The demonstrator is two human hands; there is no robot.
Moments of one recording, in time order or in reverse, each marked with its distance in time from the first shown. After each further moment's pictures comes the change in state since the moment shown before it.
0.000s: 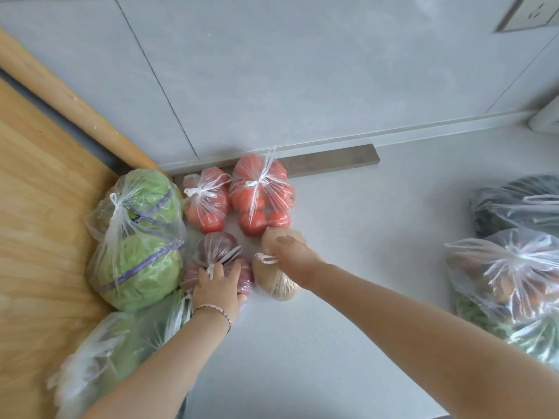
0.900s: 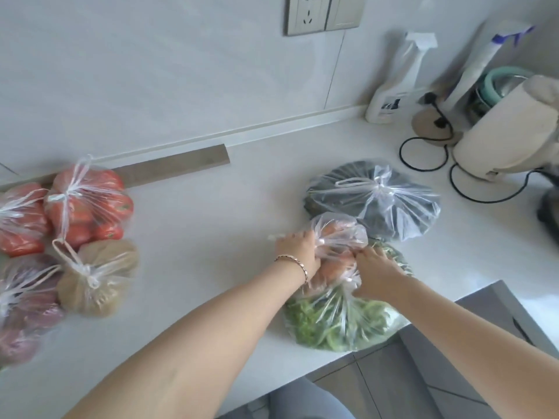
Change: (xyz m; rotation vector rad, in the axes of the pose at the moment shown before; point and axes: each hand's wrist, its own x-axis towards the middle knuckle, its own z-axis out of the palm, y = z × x) left_hand -0.052 0.442 -0.034 -0.071 0.075 0.586; right_hand -0.278 0.340 -0.091 -0.283 -0.084 0.585
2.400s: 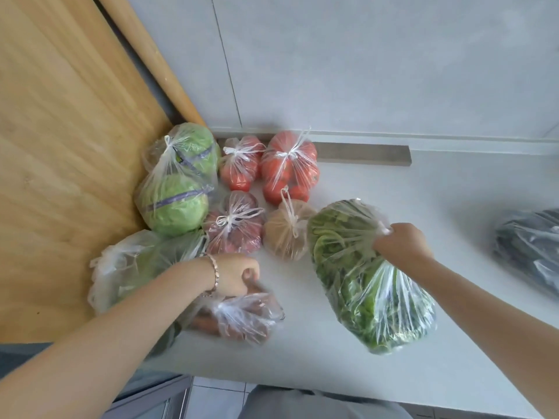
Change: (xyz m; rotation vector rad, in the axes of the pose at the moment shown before) left_hand -0.264 -0.343 -0.033 -0.251 -0.304 -0.346; right_hand 0.004 -0.297 -0.058 0.567 0.166 -0.055
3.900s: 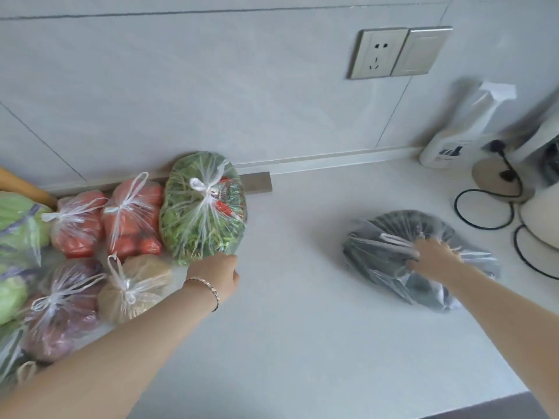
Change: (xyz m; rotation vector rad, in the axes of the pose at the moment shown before) left_hand 0.145 0.243 -0.023 0.325 0.419 -0.034; right_hand 0.109 0.285 -0.195 -0.530 0.002 0.233
